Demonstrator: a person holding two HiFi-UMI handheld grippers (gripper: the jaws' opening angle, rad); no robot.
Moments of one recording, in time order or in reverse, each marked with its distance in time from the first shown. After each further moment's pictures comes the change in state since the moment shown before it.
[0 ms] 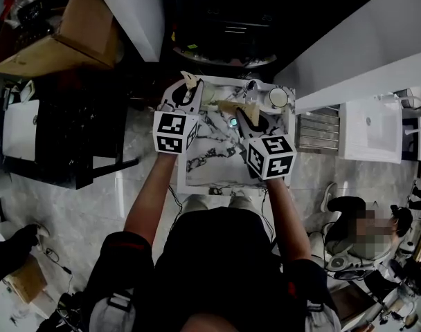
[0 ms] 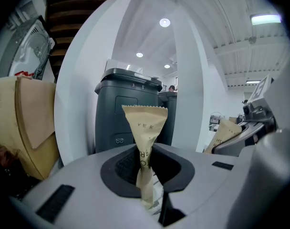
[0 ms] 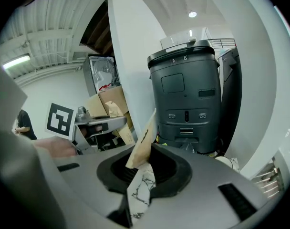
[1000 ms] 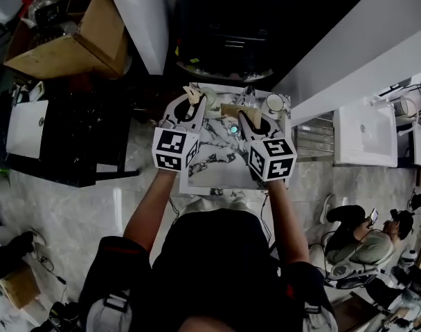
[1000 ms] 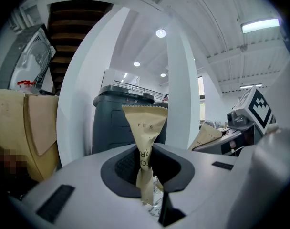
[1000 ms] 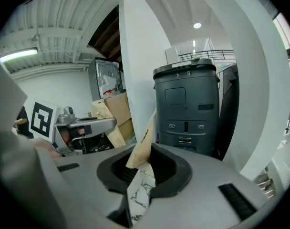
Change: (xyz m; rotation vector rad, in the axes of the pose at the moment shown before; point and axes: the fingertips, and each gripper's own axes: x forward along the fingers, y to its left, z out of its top) left arm -0.064 -0.036 0.036 0.014 -0.096 -0.039; right arm -0.036 0.018 0.023 -0.066 -0.083 -0.021
